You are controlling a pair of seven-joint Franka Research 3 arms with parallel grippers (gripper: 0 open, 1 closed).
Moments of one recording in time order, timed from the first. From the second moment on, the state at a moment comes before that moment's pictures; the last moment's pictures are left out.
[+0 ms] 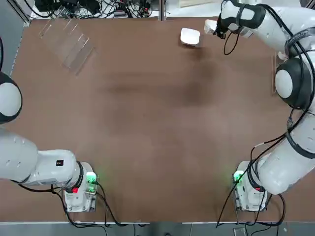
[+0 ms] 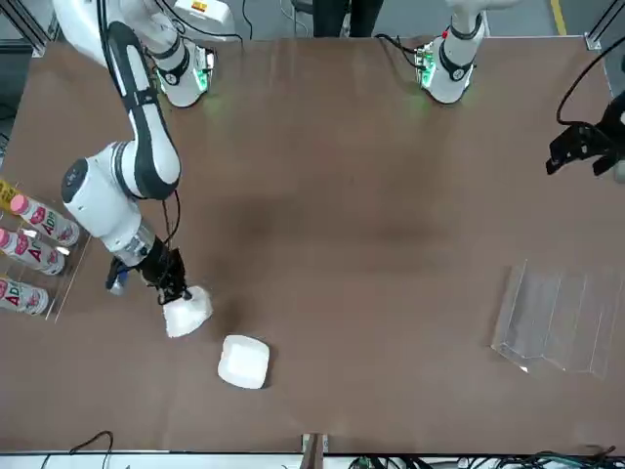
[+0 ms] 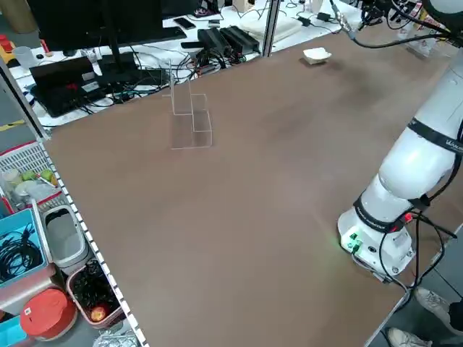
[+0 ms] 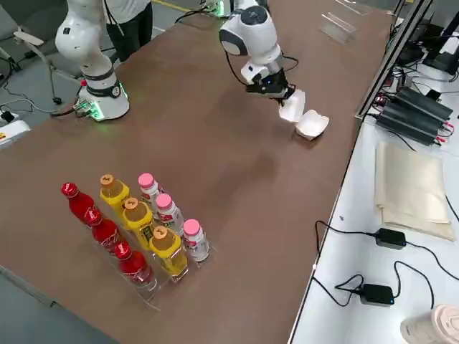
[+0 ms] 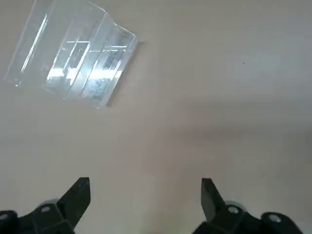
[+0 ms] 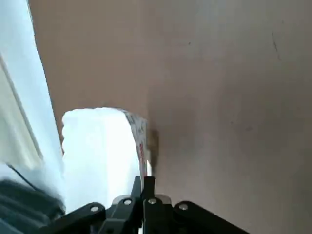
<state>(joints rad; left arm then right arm) 0.05 0.03 -0.09 -1.46 -0.01 1.49 -0.03 0.45 0.38 -0.27 -1.93 0.58 2.65 1.33</state>
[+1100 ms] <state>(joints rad) 0.06 0.03 -0.11 -1.43 -0.01 1.48 -0.04 0.60 0.69 -0.38 -1.82 0.58 2.92 1.66</state>
